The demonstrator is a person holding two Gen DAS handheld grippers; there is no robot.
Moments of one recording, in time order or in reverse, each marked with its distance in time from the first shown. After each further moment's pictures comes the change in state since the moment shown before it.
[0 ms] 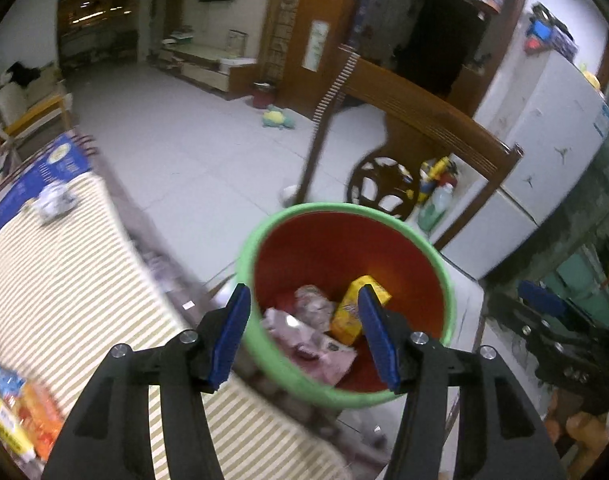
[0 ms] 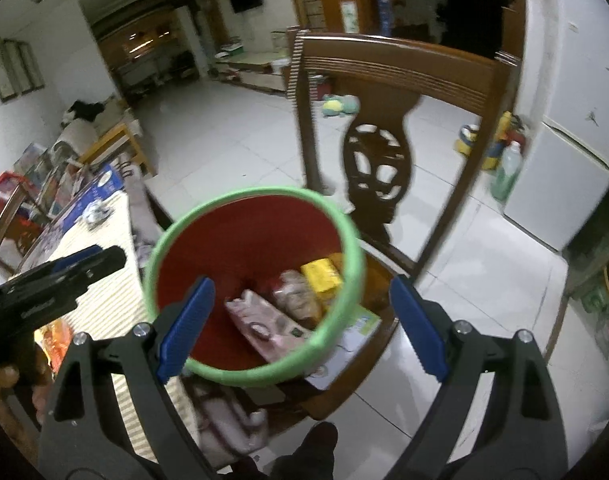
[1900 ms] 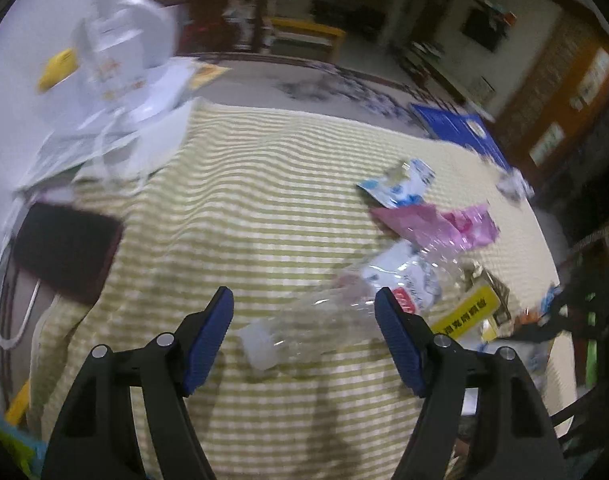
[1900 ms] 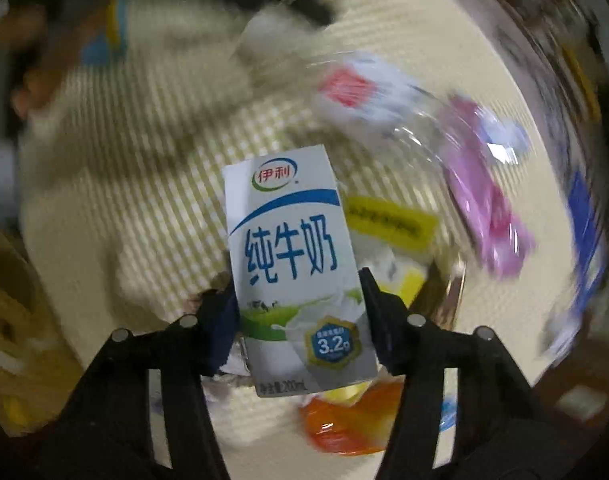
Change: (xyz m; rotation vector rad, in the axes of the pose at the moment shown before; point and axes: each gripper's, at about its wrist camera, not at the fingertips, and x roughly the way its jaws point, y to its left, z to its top) left arm -0.197 0.492 -0.209 -0.588 -0.010 0.424; right arm 0.081 0.573 -0.186 -1.479 0.625 0.540
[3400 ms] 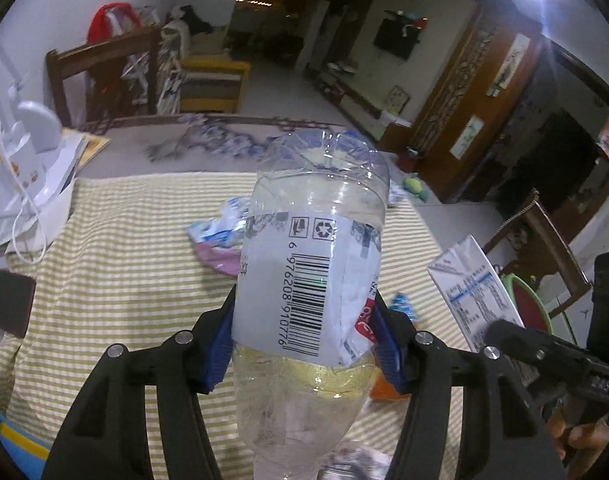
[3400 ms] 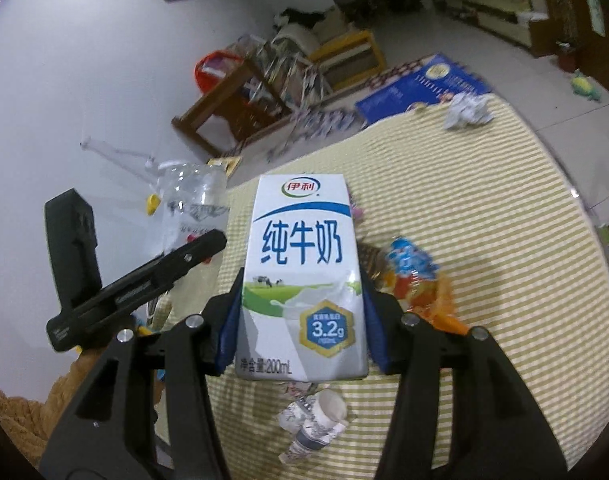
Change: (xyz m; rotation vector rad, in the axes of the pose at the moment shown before) left arm -0.076 -0.138 -0.006 0.136 -0.134 -0.225; right arm -0.110 -0.030 -0.182 0.969 -0.796 0.083
